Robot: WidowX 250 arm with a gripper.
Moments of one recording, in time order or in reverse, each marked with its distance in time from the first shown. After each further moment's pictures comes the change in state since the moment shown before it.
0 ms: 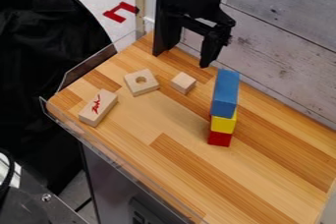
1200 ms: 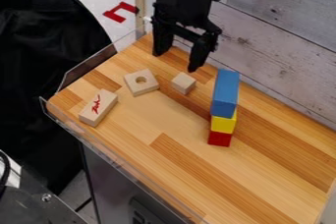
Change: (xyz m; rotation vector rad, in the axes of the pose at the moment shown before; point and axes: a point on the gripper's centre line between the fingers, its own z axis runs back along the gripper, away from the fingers) arm 0.012 0.026 -0.043 0.008 0.173 0.009
